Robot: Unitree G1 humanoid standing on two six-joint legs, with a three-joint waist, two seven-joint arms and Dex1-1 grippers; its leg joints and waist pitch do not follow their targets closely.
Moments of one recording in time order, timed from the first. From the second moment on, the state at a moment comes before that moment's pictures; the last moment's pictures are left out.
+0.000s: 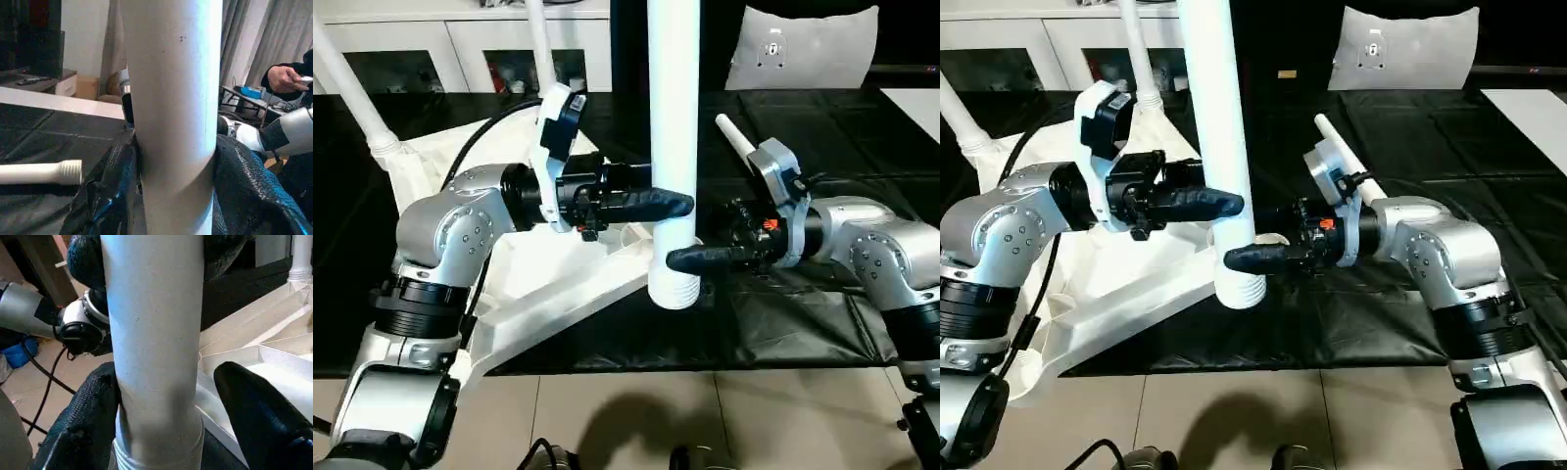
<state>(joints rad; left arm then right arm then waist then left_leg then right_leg) -0.74 0.37 -0.06 0.09 -0.69 0.67 -1.24 -0.66 -0.55 0.17 0.14 0.64 0.66 1.38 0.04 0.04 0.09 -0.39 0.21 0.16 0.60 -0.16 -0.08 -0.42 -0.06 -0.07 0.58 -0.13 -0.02</state>
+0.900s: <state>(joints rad) -0.74 0.36 -0.13 0.06 -0.65 0.64 -1.26 -0.67 -0.53 0.18 0.14 0.66 0.74 1.44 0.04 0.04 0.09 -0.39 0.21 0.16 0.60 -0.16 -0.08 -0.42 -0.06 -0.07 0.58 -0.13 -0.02</state>
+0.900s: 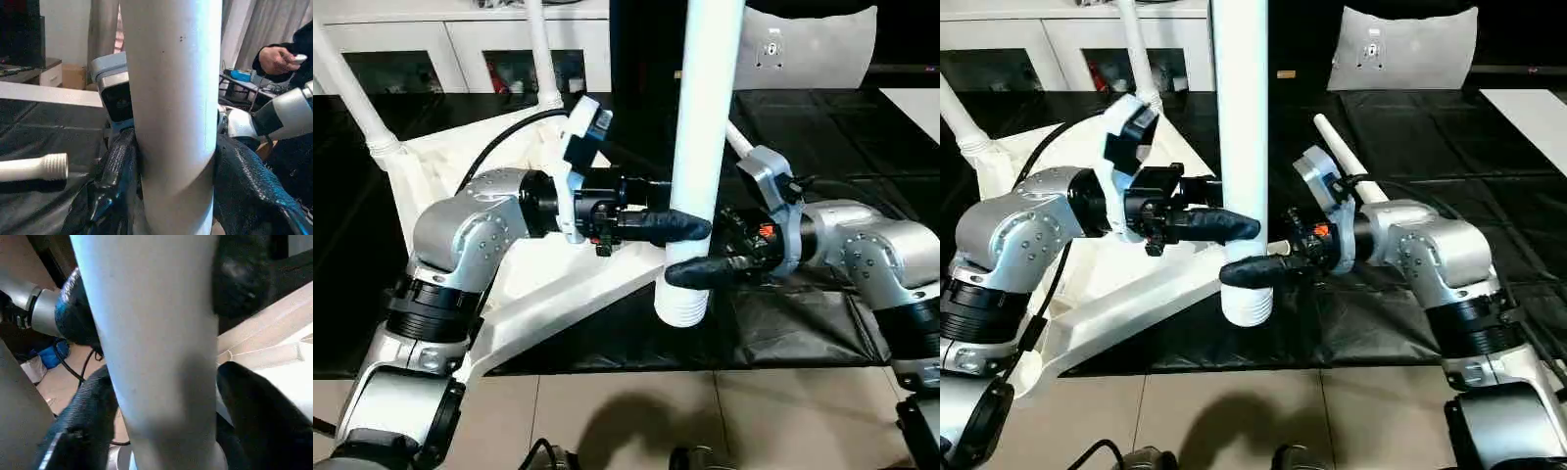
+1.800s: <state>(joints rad) -0.74 0.36 -0.12 0.05 -0.64 0.67 -1.22 -0.66 -0.51 0.18 0.14 0.65 0.74 1.42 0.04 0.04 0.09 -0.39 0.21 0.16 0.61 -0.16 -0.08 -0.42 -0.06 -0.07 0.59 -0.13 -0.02</state>
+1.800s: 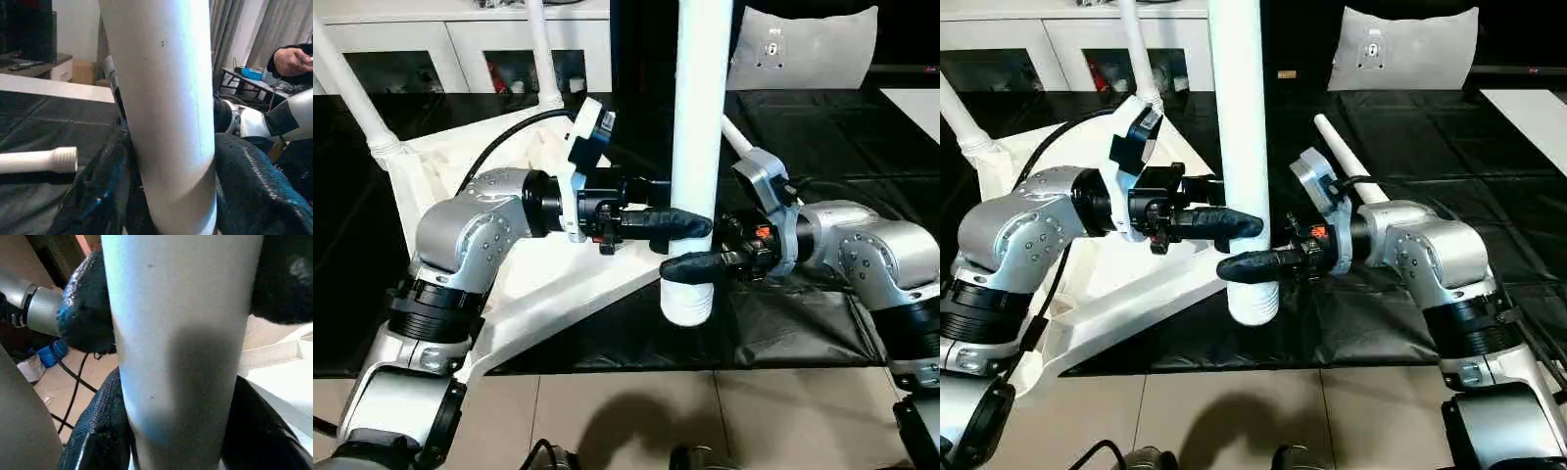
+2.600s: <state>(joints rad) -0.71 0.16 0.11 0.14 -0.59 0.54 -0.61 -0.51 -0.22 0.07 -0.02 0.49 0.53 0.84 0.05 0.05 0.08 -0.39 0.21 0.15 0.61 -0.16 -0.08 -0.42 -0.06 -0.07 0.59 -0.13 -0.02</state>
